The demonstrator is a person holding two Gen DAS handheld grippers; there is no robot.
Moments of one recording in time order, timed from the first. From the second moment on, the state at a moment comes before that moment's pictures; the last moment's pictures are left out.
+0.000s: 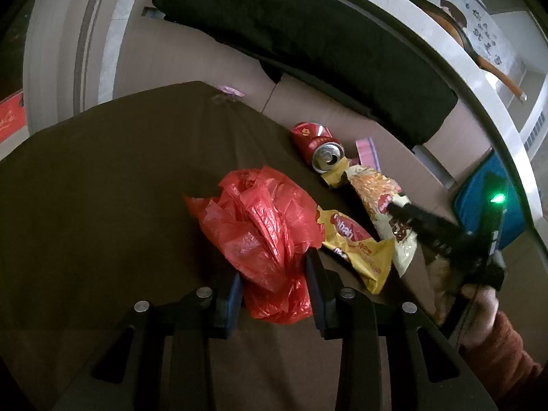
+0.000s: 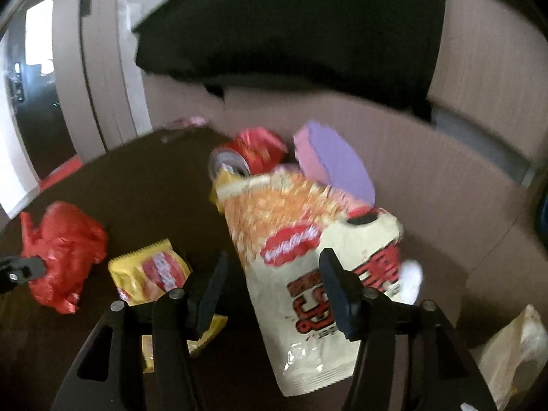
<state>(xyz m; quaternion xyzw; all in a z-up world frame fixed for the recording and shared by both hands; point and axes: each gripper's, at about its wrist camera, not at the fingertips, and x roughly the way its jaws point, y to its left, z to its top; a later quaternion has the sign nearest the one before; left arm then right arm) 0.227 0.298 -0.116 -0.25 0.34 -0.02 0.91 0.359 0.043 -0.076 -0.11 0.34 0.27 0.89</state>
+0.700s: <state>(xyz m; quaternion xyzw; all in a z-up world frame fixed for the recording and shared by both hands) 0.227 0.294 -0.114 -0.24 0.34 -0.02 0.91 0.321 0.086 -0.090 -0.15 0.37 0.40 0.82</state>
